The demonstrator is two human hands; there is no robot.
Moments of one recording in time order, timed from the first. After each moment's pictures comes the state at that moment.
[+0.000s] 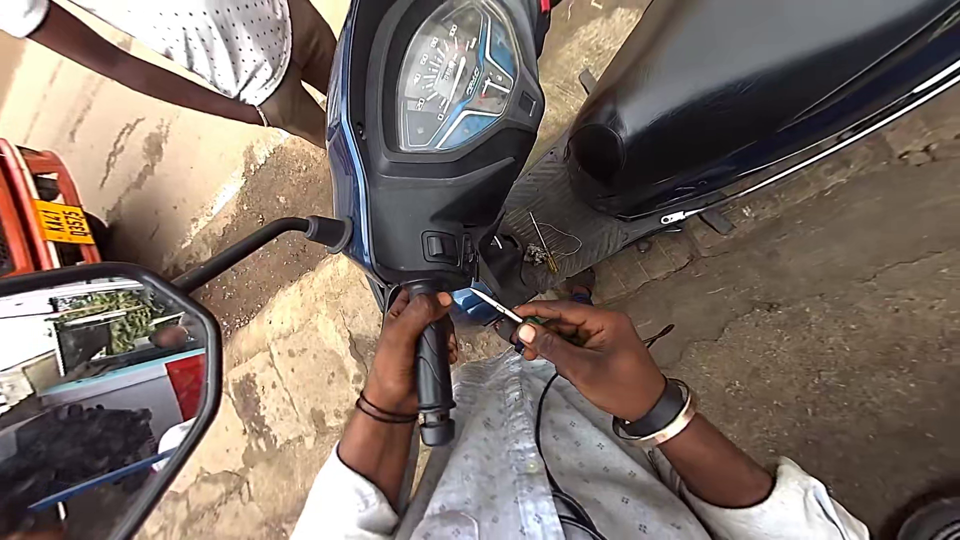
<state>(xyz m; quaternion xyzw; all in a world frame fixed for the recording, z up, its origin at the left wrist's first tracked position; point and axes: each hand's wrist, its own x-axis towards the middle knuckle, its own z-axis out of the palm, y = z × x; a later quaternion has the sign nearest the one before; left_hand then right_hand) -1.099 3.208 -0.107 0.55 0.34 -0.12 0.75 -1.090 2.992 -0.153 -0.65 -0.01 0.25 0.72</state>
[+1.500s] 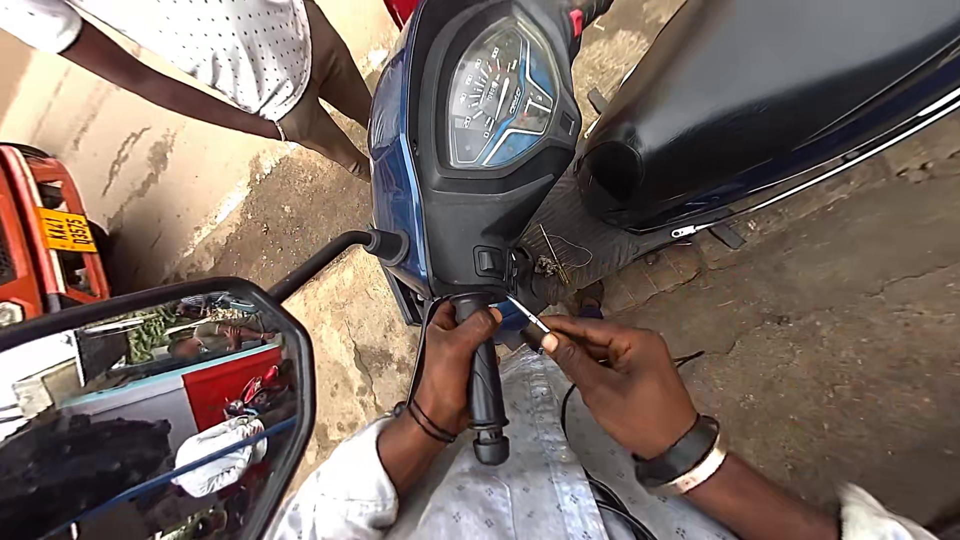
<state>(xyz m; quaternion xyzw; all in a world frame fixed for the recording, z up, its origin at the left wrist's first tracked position) -1.095 3.215 -0.103 0.56 0.36 -0.14 0.73 -1.093 3.032 -0.124 -0.75 0.06 0.22 0.62</state>
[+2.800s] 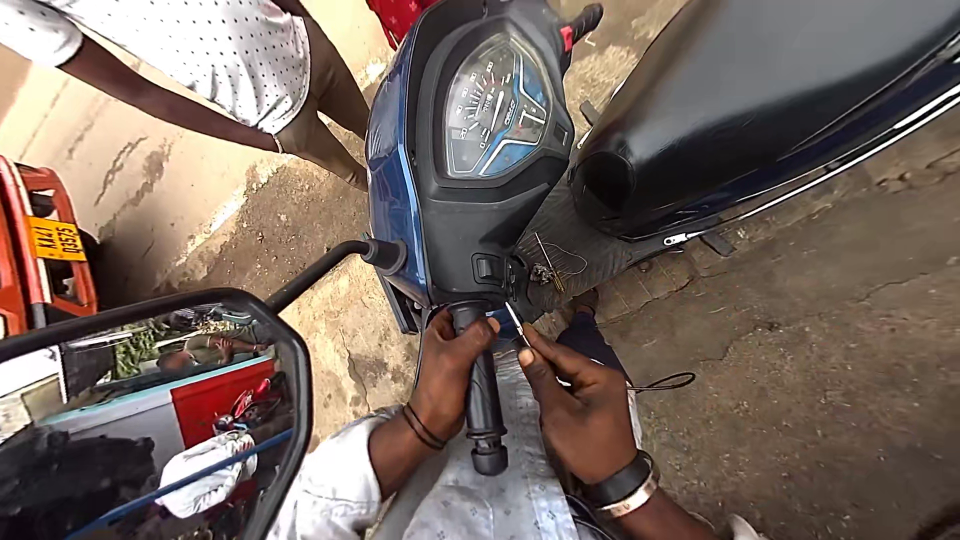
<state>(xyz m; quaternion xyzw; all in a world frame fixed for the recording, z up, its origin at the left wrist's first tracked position) -1.094 3.216 -0.106 0.60 0.33 -0.15 0.71 -1.125 3.068 -0.139 -0.71 0.13 0.12 0.68</state>
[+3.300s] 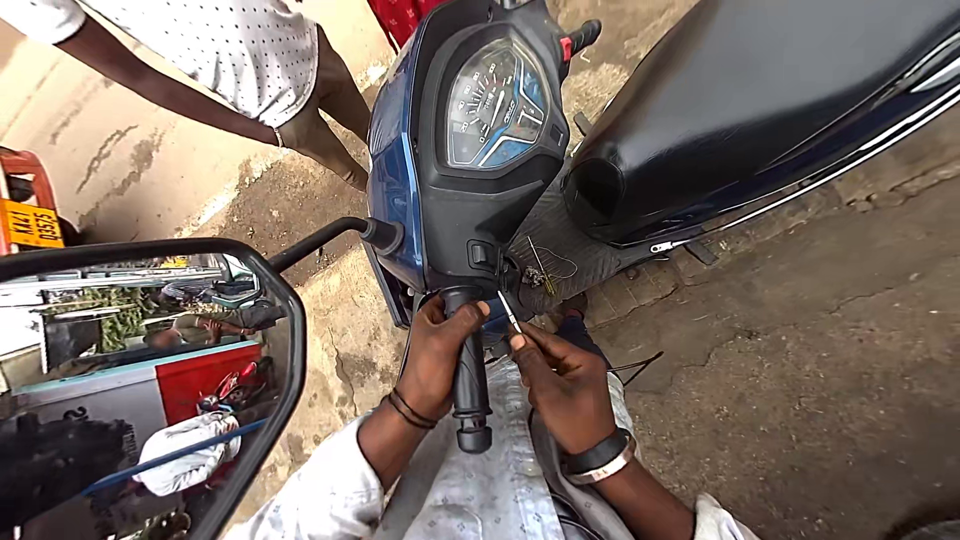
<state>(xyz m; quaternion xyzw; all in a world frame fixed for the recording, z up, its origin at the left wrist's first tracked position) -1.096 3.214 -0.101 0.61 0.33 -0.13 0.71 -1.128 3.063 -0.149 -0.65 0.16 0.18 0.72</state>
